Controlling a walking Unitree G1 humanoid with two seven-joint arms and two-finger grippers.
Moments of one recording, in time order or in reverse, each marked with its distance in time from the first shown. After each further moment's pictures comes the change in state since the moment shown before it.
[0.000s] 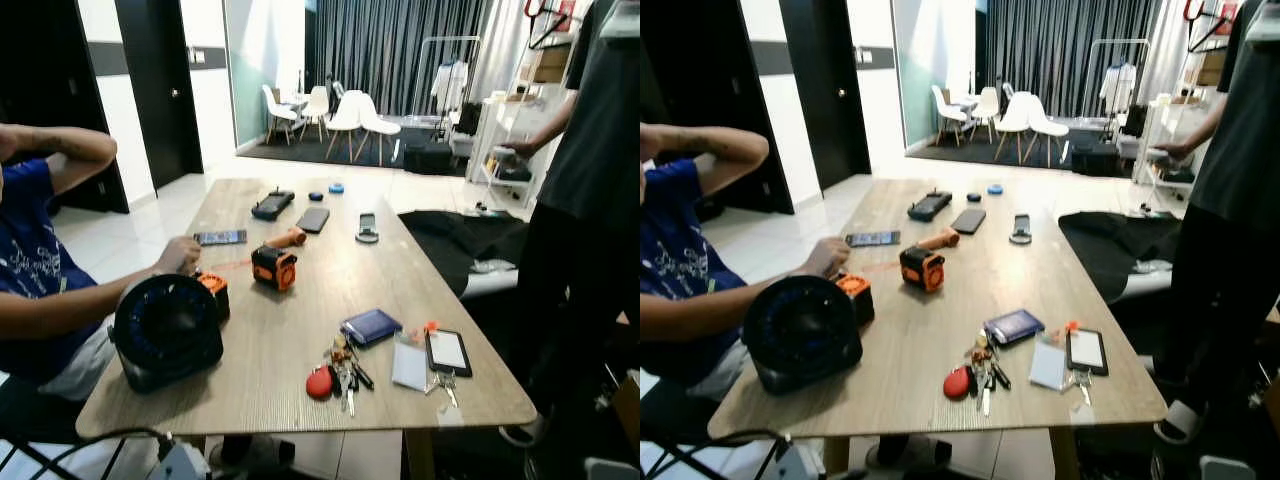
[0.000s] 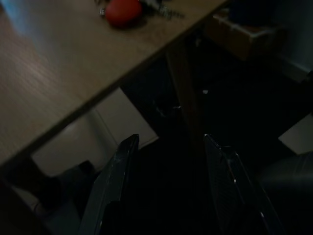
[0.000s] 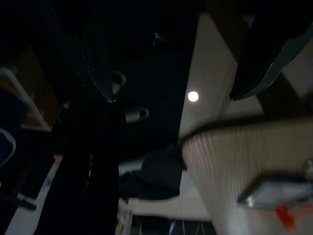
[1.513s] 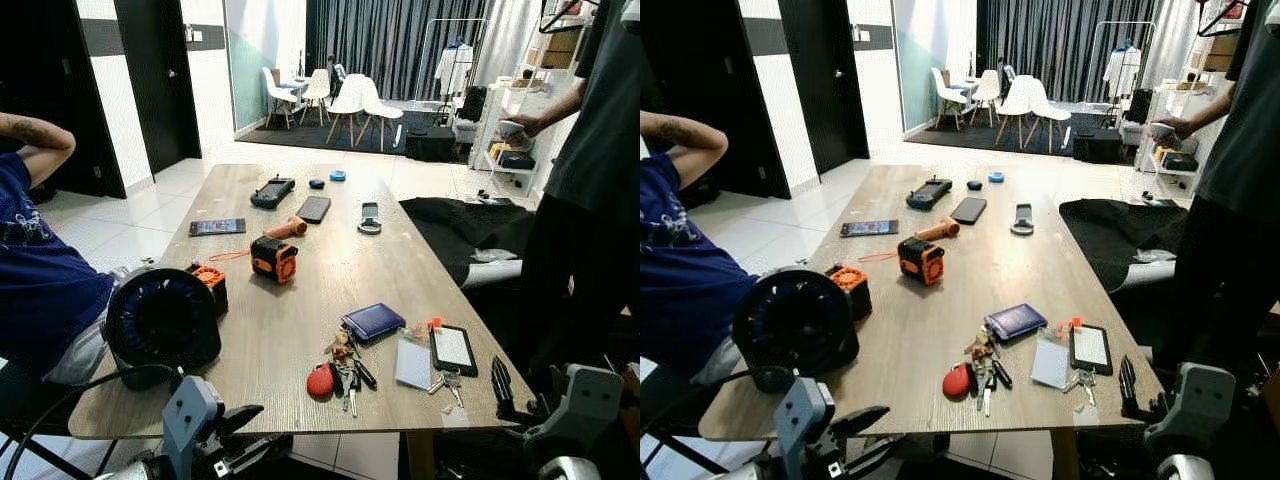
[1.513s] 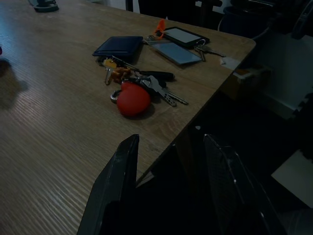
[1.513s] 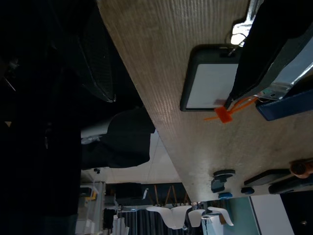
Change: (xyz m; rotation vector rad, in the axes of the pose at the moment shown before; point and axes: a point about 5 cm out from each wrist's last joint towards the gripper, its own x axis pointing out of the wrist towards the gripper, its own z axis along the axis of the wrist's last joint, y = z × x) left arm 0.023 0.011 0.067 0.015 -0.136 -0.016; right arm 0.054 0.048 0.070 0.140 -0.133 0.132
